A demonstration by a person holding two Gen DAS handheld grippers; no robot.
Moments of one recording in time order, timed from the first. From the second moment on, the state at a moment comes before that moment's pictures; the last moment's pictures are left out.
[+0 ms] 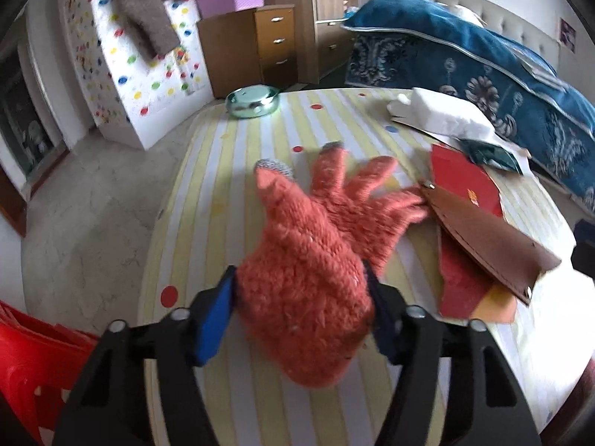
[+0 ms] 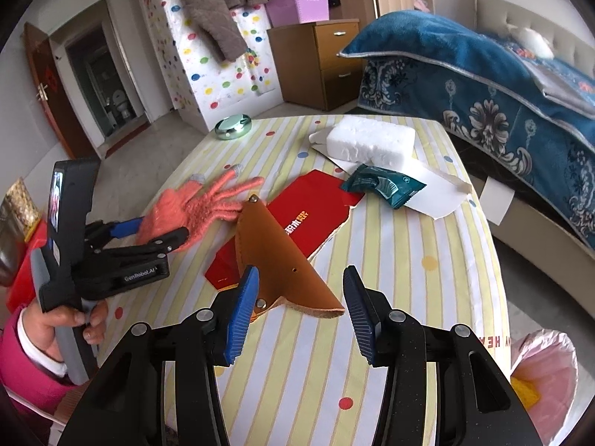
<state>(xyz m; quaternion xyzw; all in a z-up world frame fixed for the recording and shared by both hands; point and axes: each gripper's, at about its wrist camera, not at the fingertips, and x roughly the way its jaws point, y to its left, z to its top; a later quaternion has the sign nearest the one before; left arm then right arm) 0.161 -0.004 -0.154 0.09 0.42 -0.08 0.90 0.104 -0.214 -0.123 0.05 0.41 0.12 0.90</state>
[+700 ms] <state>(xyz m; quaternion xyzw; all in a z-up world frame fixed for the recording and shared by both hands) 0.130 0.028 -0.072 0.00 0.33 -0.11 0.94 0.131 -0.183 -0.131 0.00 0.42 0.16 0.89</state>
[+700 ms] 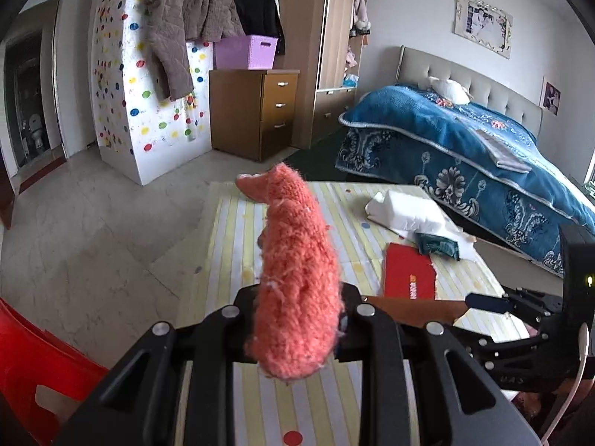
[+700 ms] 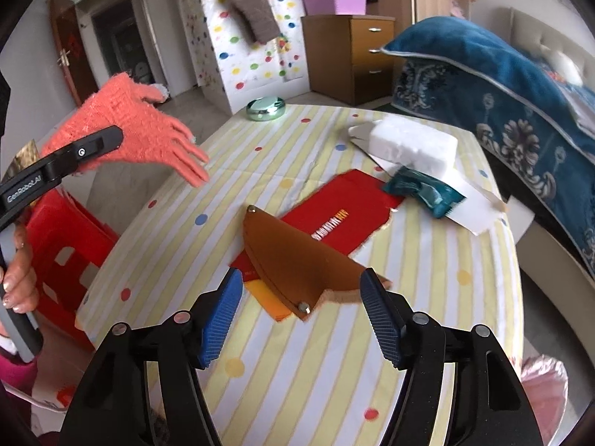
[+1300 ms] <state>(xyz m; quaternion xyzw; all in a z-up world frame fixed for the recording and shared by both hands) 0.132 0.047 -0.144 -0.01 0.42 -0.08 0.90 0.145 -0.165 -0.154 -0.04 0.46 0.21 0.86</state>
